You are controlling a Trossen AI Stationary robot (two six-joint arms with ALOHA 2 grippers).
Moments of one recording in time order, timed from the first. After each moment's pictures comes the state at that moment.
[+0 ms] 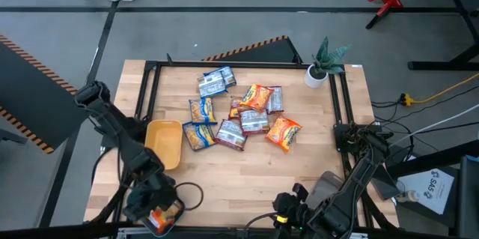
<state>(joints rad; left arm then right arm) -0.82 1.42 1.07 -0.72 0.55 -0.49 0.88 2.07 2.10 -1.23 0.57 1.38</state>
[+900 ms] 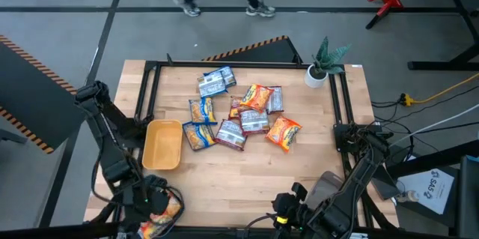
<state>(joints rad) -1.01 1.42 1.21 -0.78 0.15 -0.82 0.88 2.07 2.10 -1.23 0.59 1.34</state>
